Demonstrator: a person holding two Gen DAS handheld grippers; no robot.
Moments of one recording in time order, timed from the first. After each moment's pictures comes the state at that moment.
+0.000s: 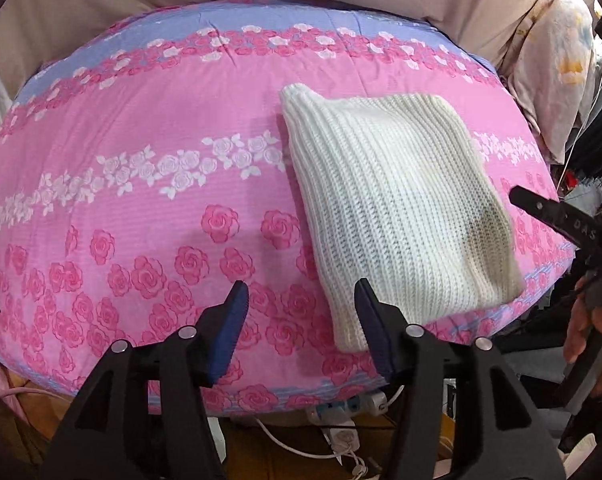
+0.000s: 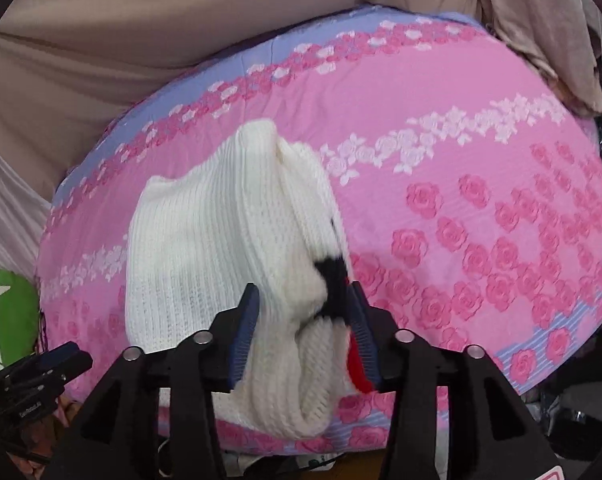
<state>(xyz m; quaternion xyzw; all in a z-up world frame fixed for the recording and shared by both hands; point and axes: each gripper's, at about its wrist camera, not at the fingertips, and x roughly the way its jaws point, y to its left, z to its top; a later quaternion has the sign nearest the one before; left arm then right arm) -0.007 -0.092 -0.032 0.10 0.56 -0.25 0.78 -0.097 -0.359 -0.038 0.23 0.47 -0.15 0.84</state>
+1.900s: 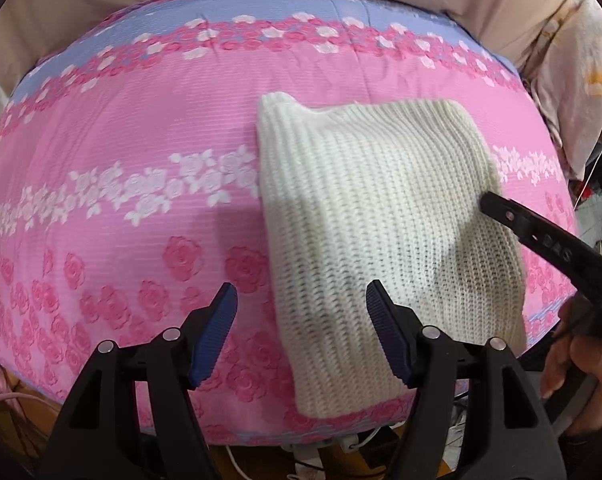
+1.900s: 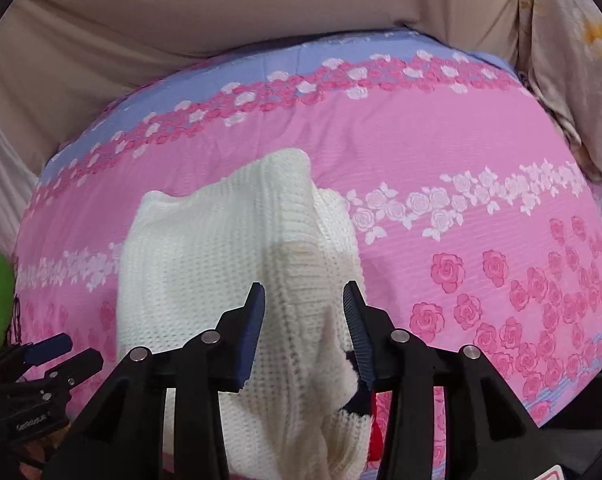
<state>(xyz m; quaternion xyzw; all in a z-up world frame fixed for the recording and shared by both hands) 0.024 -0.155 -0.053 0.10 0.59 -0.21 0.77 -0.033 -0.366 -0.059 0.19 0.50 -0.13 0.83</state>
